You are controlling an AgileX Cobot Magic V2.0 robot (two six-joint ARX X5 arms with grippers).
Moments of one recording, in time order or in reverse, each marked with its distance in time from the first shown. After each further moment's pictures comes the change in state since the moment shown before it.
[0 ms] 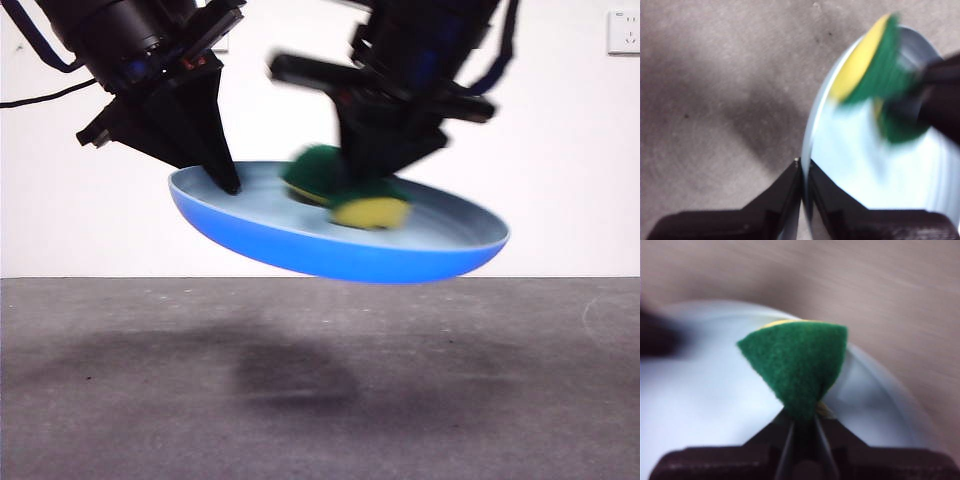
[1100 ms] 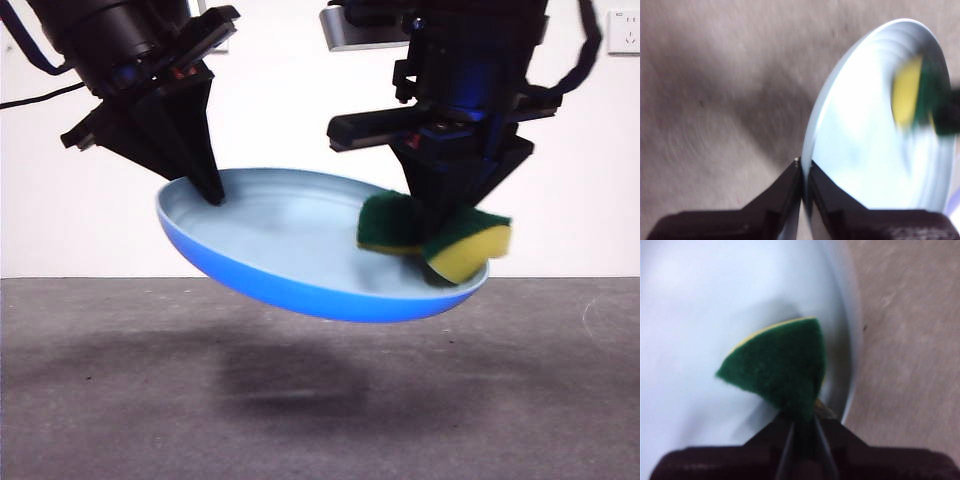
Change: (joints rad) left arm 0.010 0.001 -0.001 -0.058 -0.047 -0.004; right arm 0.026 0.003 0.010 -0.330 0.270 -0.005
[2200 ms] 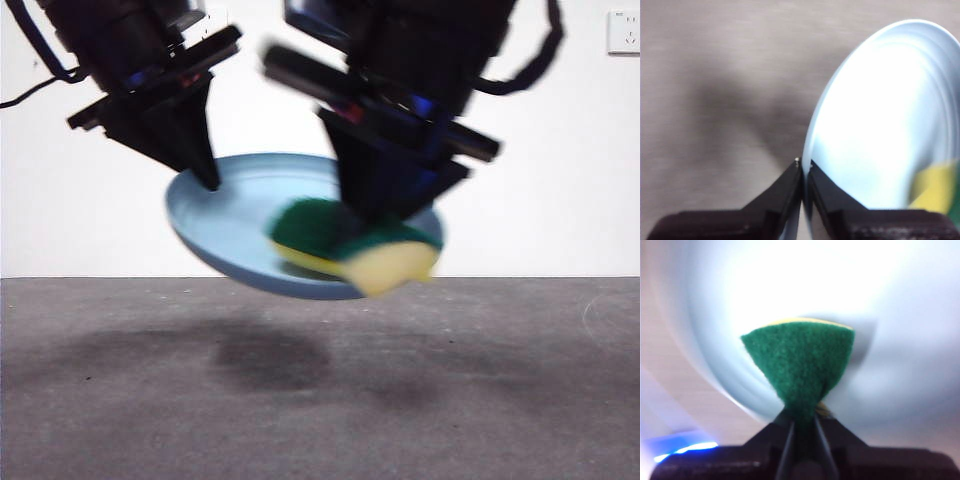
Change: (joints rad) left arm 0.038 0.000 0.000 0.147 -0.168 0.033; right arm 0.014 0.012 0.000 0.029 -0.318 -0.016
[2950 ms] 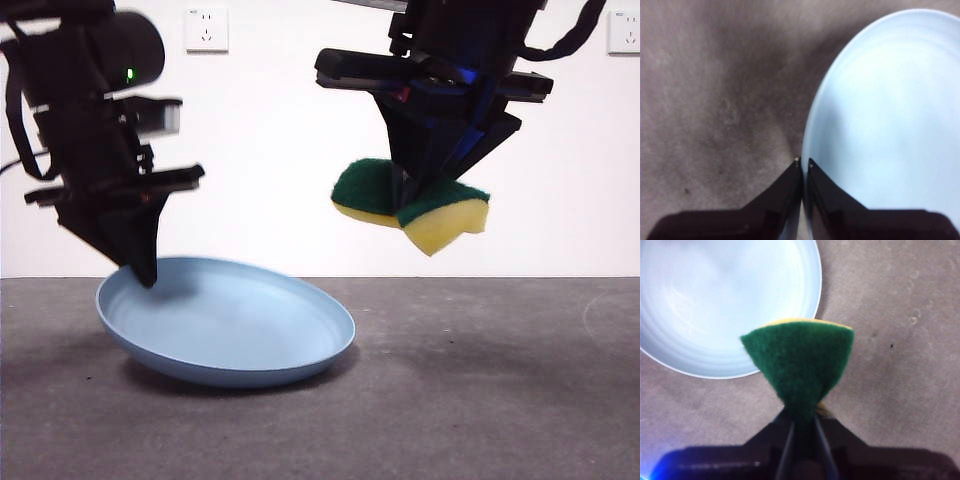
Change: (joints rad) left arm 0.120 0.220 0.000 -0.010 -0.090 0.060; right arm -0.002 -0.083 0.000 -0.018 0.195 -0.003
